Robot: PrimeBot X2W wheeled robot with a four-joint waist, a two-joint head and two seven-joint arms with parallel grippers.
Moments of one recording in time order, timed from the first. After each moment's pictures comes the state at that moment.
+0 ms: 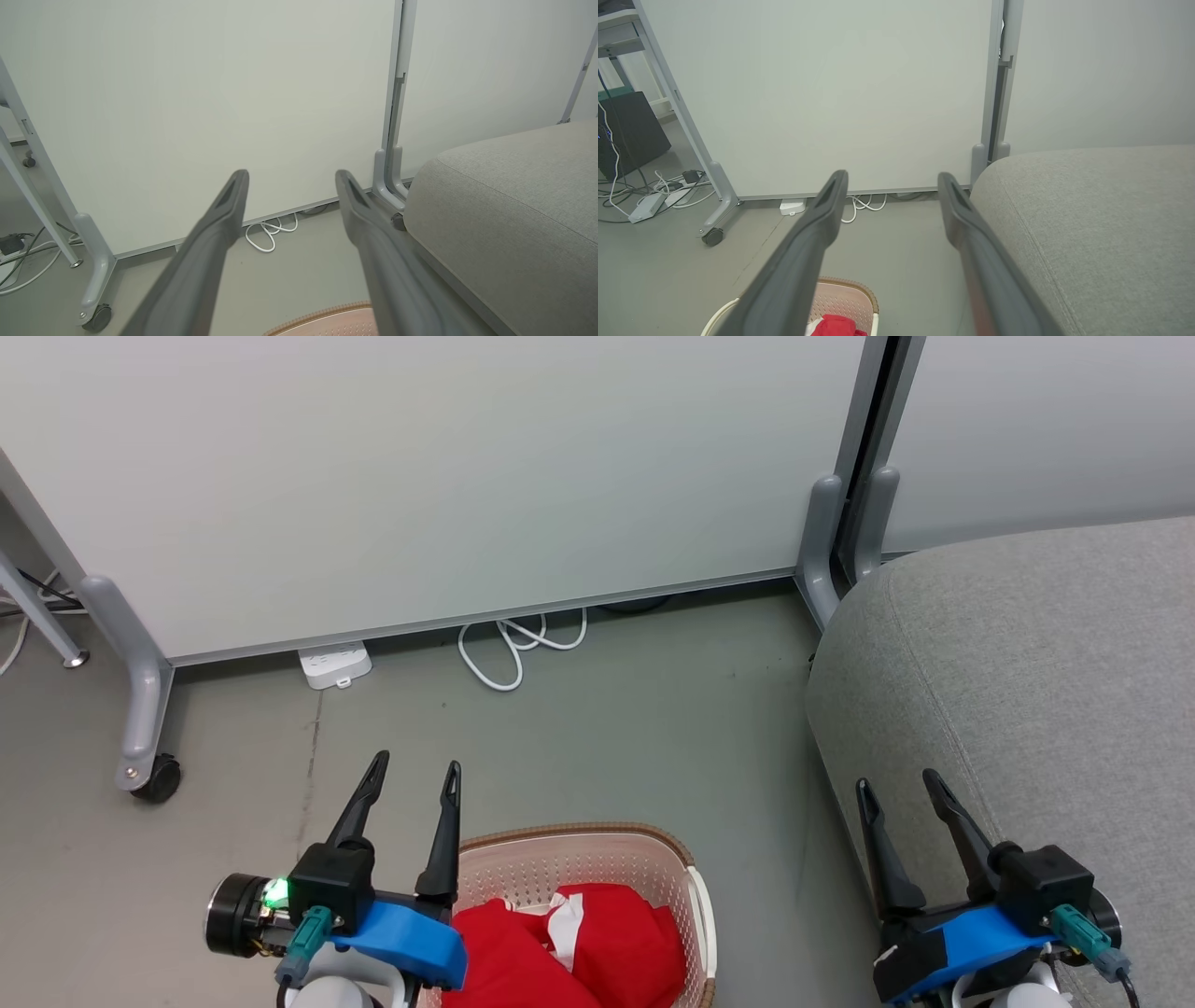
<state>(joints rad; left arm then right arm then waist) -0.13 0.05 -0.16 0.32 -0.06 -0.10 -0.26 -0.10 -0.05 0.05 0.31 0.13 0.13 -0.26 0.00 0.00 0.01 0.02</state>
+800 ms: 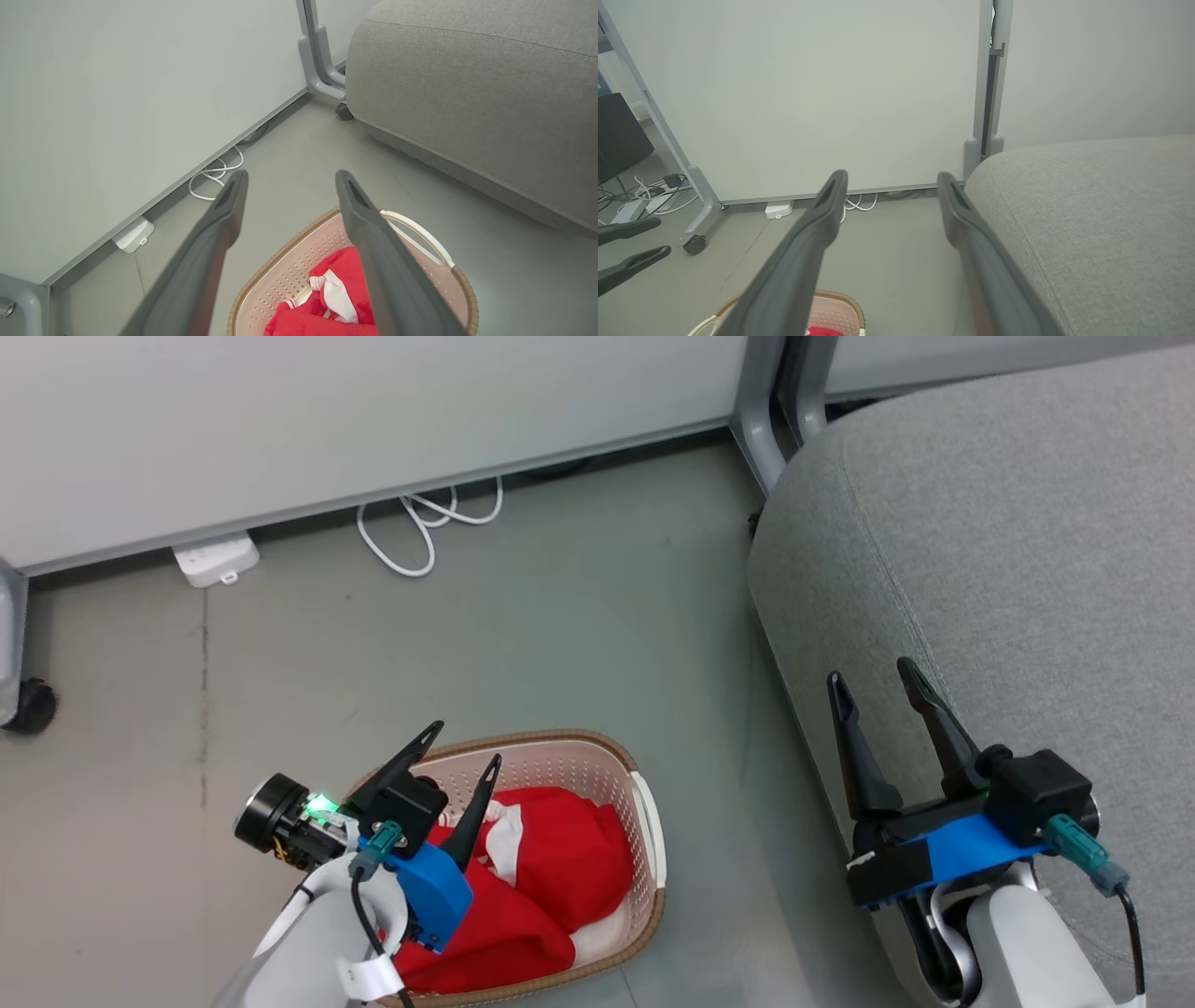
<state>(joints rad) -0.43 0.19 -0.48 0.68 -0.07 -0.13 -0.26 -0.25 -0.05 0.10 0.28 0.16 0.13 -0.26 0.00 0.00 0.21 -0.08</state>
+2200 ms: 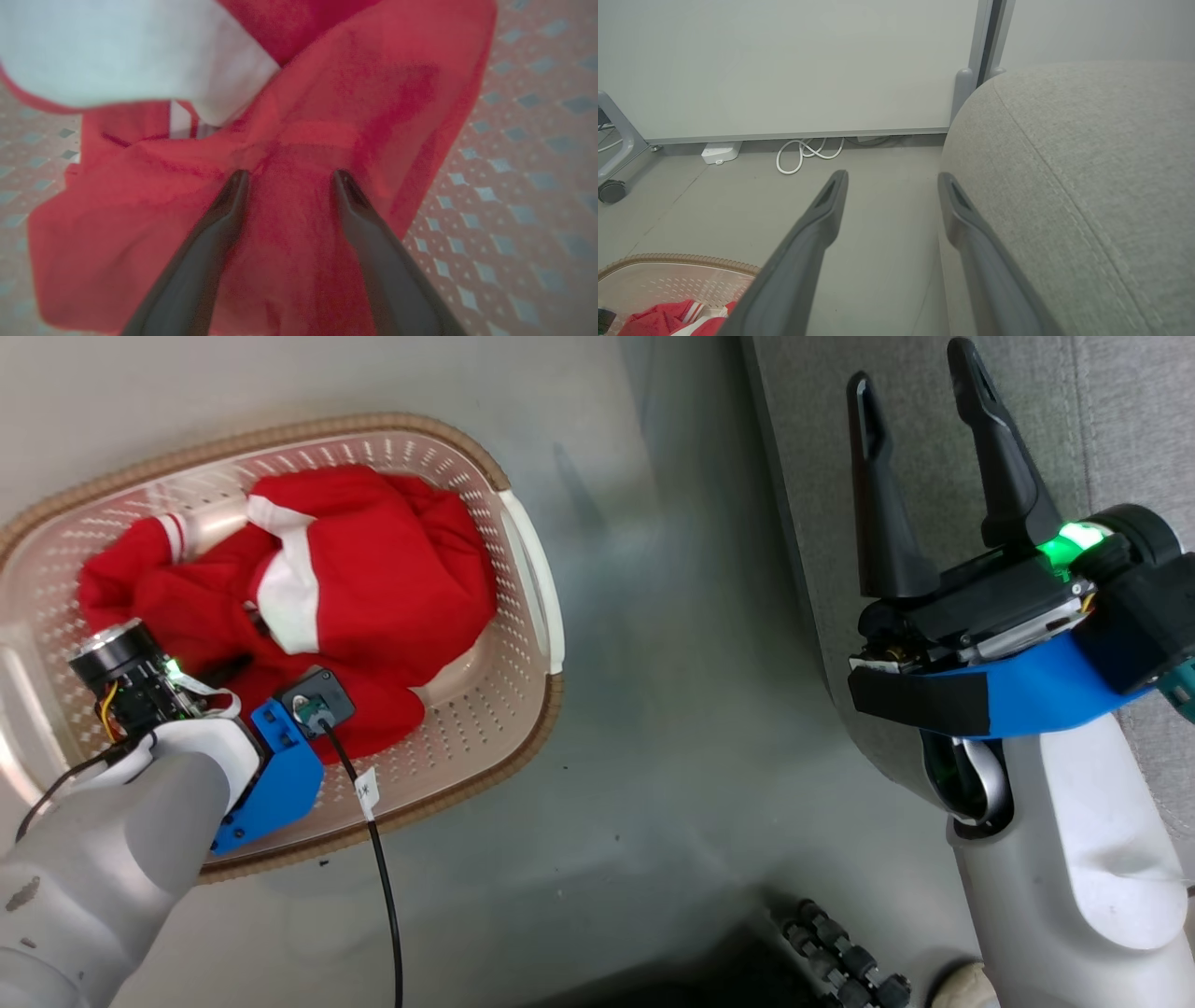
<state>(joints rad) -0.94 0.44 -1.28 1.06 -0.23 -0.13 0.06 -0.57 -0.05 0.15 0.04 0.17 0.13 -0.26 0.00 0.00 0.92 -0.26</state>
